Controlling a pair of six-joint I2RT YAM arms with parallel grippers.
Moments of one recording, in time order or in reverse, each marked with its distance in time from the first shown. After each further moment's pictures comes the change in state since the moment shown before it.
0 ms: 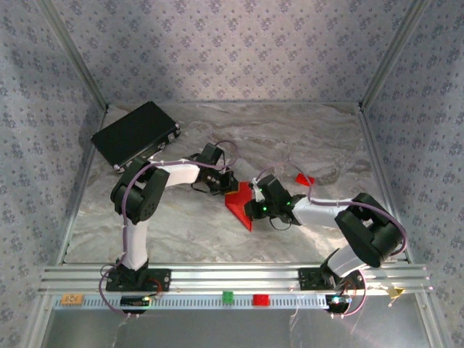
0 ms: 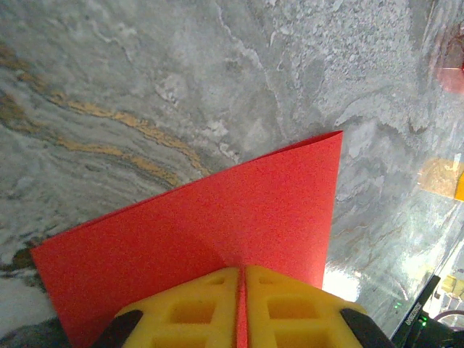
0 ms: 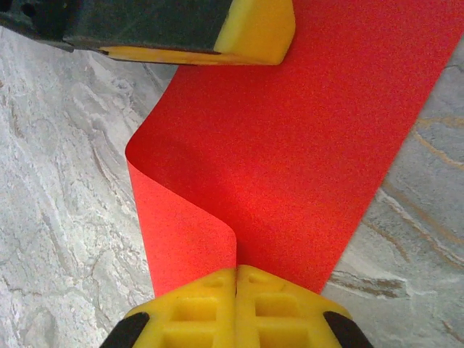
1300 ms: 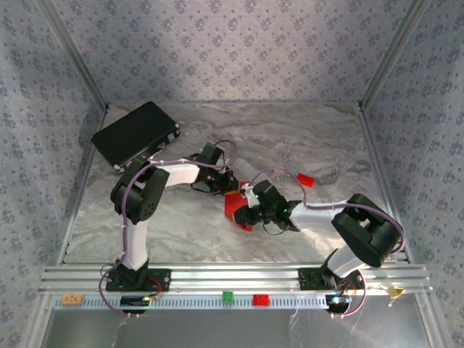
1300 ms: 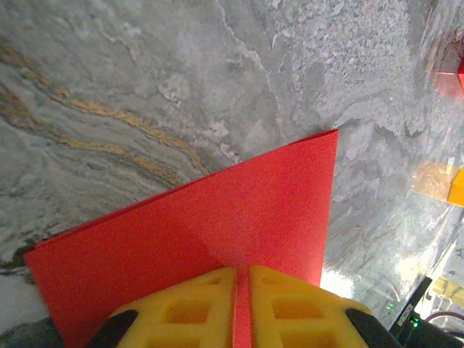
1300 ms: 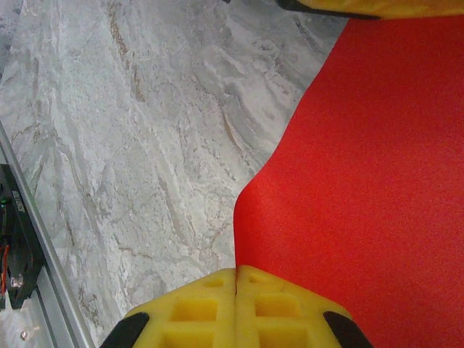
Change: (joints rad) left arm 0.002 0.000 0.000 0.002 0.007 -0.018; right arm 0.079 0.011 -0.040 0.168 -0.160 0.077
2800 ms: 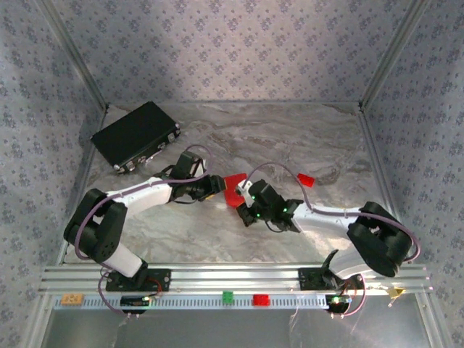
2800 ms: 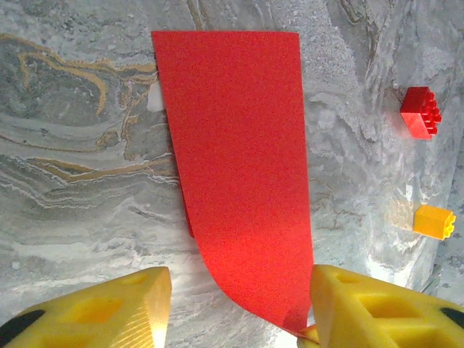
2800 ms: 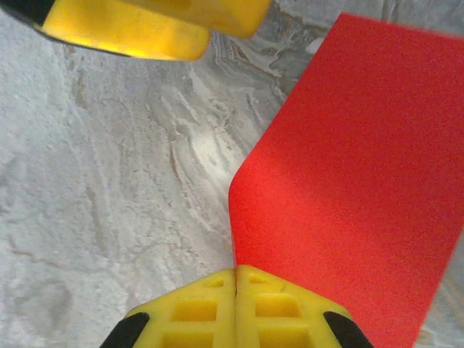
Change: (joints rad) left arm 0.022 -0.466 -0.352 0.071 -0.195 -0.180; right arm 0.059 -0.091 0.078 -0.194 0.282 -0.300
